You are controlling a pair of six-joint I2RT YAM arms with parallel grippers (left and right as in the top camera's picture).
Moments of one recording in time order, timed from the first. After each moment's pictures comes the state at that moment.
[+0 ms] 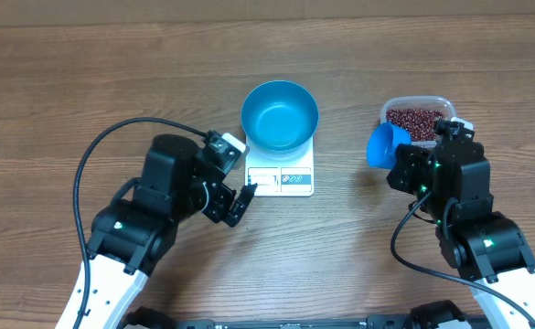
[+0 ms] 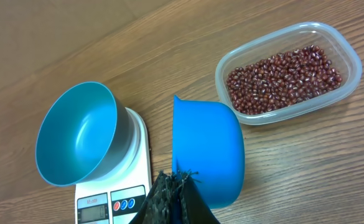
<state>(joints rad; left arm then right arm) -0.38 1.05 0.98 -0.73 0.22 0.19 0.22 0.92 0.87 -0.61 0.06 0.54</state>
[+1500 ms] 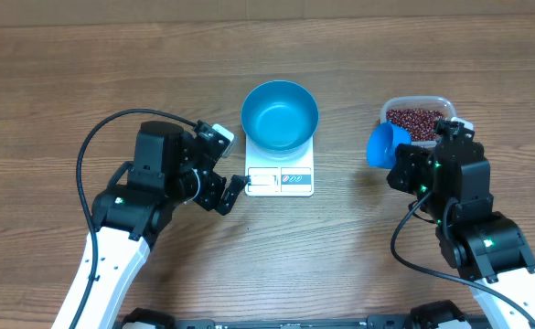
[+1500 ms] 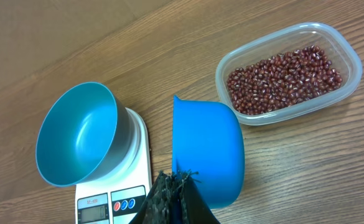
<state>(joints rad) -0.25 1.15 0.95 -0.67 0.33 0.25 0.22 0.92 0.87 -0.61 0.06 0.54</state>
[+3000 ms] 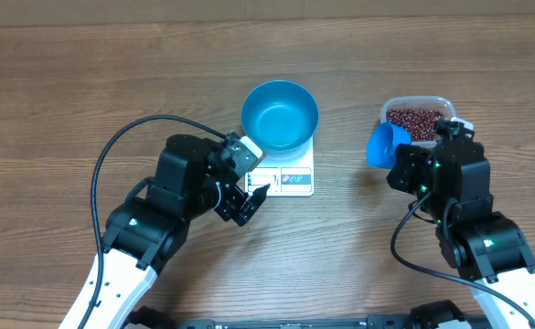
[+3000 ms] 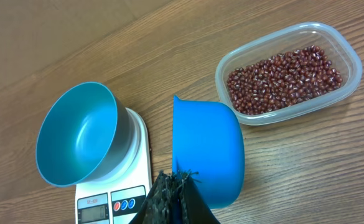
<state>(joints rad) -0.44 1.07 0.93 -0.59 0.24 0.27 0.22 0.92 0.87 -0.61 0.06 0.54</state>
